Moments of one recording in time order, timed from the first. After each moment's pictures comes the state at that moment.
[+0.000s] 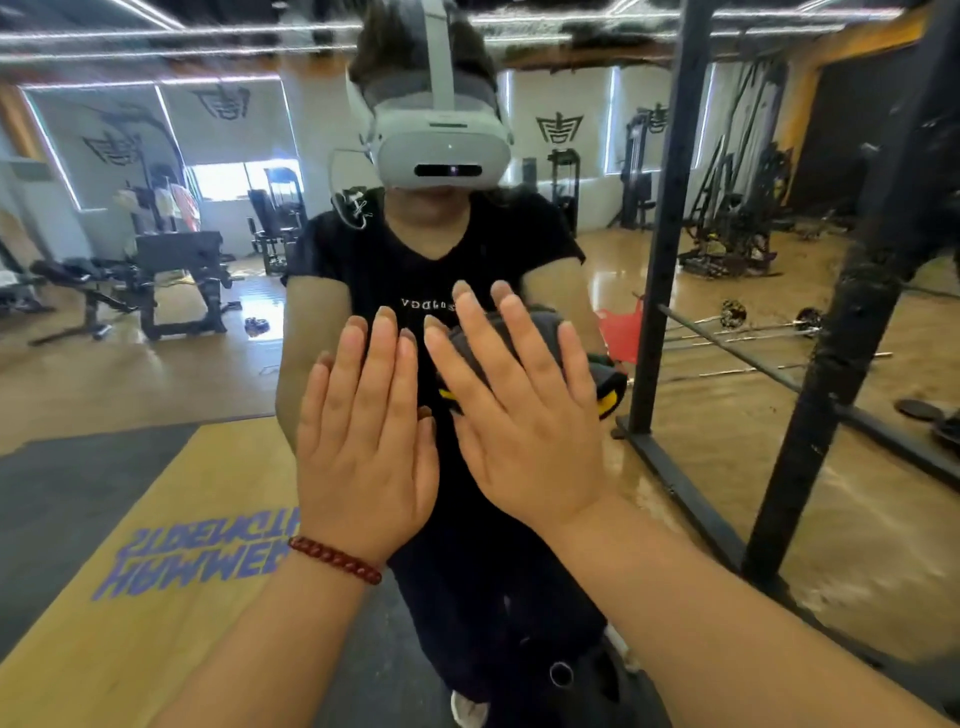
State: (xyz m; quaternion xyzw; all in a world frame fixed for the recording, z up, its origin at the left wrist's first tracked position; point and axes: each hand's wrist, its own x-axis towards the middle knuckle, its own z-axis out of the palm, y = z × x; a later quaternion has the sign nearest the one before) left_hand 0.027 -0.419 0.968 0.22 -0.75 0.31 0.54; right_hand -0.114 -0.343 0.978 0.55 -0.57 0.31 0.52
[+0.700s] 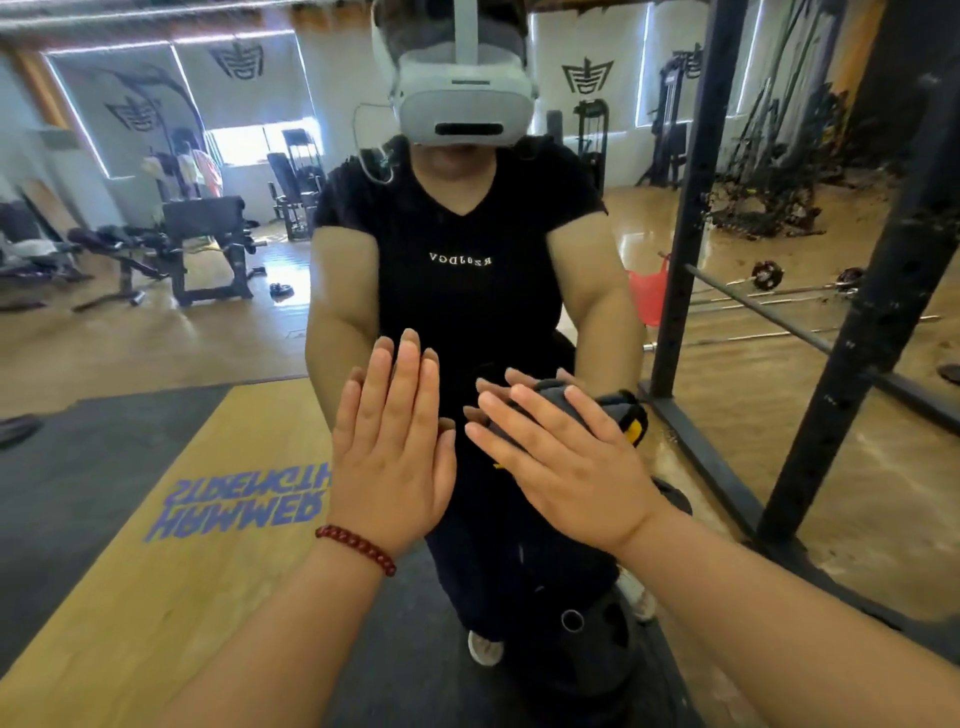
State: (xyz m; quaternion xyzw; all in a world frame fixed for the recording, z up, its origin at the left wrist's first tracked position) left_hand 0.031 -0.410 0.914 0.24 -0.80 0.31 0.46; right_hand -0.161 -0.316 0.894 0.64 -0.52 0.13 0.55
